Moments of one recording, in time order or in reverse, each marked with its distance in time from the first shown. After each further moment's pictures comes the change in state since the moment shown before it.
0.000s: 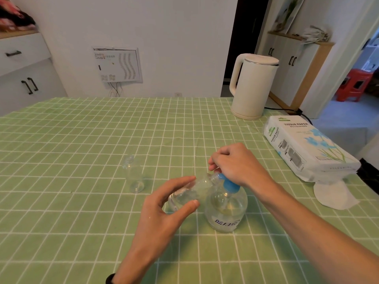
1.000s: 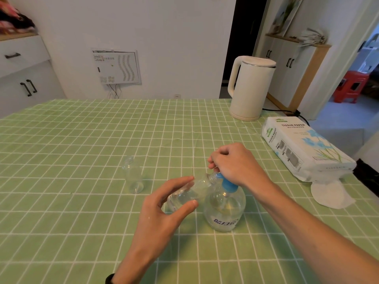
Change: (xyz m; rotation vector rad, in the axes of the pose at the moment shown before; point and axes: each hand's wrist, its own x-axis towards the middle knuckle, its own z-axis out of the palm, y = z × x) left_hand -0.001 0.003 -0.001 0.033 0.000 0.001; right_hand -0.004 -0.001 0.000 0.007 0.033 -0.002
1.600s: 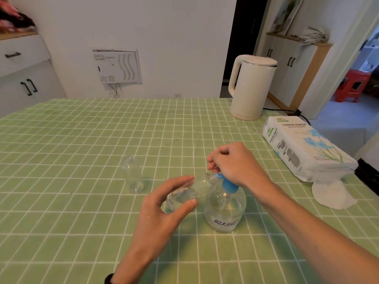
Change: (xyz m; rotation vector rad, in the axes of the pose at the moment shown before) left_hand 0.002 0.001 0.000 -0.005 0.013 -0.006; right_hand 0.002 0.001 0.000 0.057 0.005 -0.030
